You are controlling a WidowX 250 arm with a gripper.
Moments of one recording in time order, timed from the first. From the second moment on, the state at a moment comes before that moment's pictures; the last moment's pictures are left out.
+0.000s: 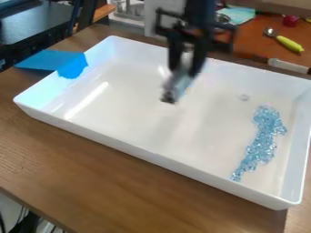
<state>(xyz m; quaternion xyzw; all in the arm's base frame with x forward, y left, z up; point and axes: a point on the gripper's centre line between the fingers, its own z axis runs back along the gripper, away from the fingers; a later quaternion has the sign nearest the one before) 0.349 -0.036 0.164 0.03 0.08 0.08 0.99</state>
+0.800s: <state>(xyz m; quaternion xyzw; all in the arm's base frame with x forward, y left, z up) 0.331 0.101 0.128 0.09 0.03 0.07 0.99</state>
